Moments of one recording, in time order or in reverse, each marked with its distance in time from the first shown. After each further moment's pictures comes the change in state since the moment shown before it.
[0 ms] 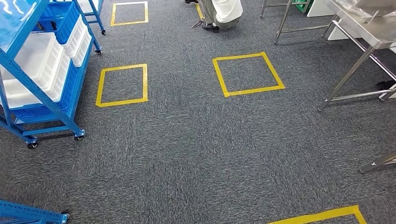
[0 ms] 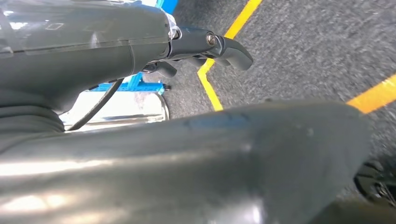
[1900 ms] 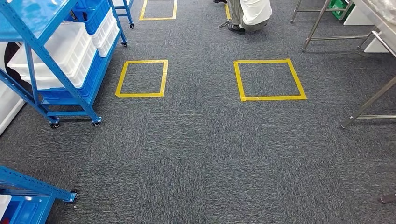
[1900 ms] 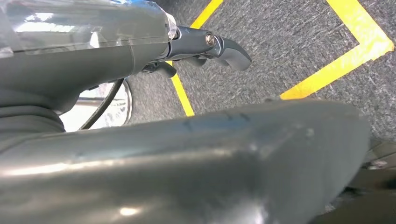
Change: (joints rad) left arm -0.039 0.004 -0.026 0.000 -0.041 0.019 -0.175; right arm -0.018 -0.014 0.058 0.009 0.030 -0.001 -0.118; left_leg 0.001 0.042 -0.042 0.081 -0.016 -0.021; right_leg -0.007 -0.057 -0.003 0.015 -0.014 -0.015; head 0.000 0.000
